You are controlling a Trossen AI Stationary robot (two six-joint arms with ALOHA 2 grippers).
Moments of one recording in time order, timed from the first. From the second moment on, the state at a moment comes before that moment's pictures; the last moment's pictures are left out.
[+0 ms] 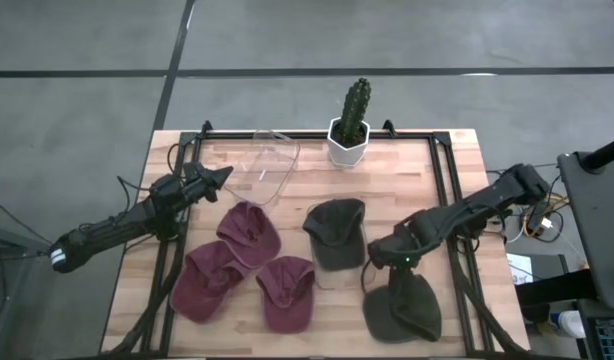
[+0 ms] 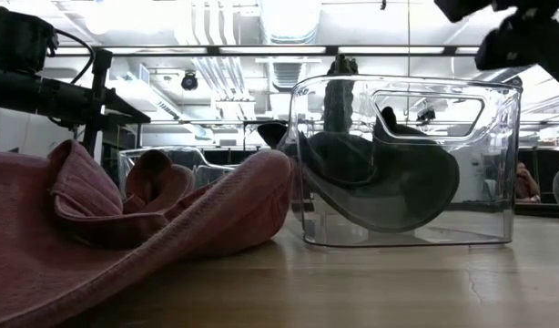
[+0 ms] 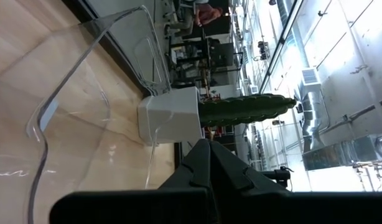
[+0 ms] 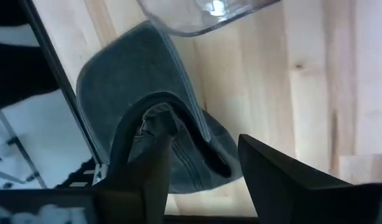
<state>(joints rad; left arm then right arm) 0.49 0.22 0.01 0.13 -0.20 -1.44 0.41 1.49 1.20 -1.13 -0.27 0.68</state>
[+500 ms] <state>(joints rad) 0.49 0.22 0.01 0.13 -0.20 -1.48 0.42 1.53 1.00 -0.86 -0.32 0.64</state>
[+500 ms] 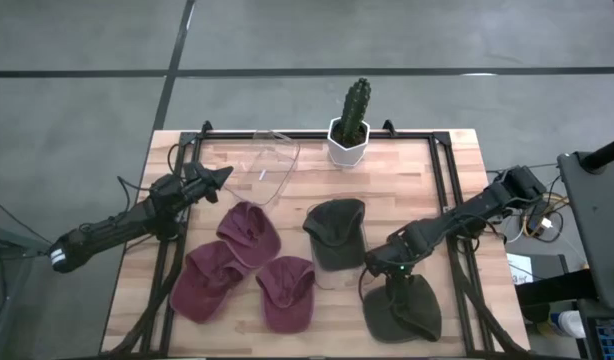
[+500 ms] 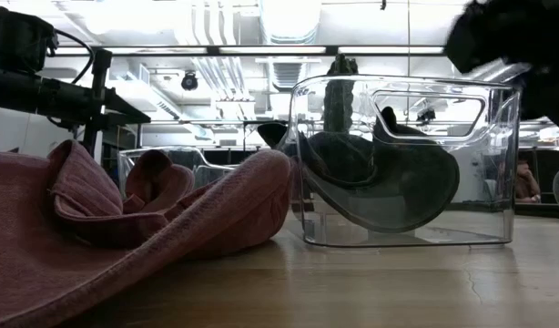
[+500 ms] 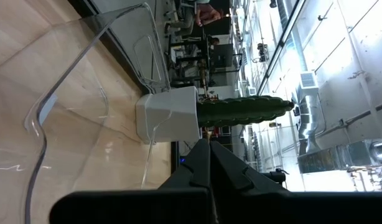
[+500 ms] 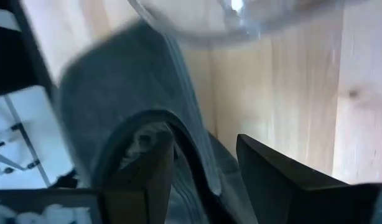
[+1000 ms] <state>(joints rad) 0.49 0.22 0.01 0.14 -0.20 -1.49 0.42 1.53 0.87 -0.79 -0.39 0.63</state>
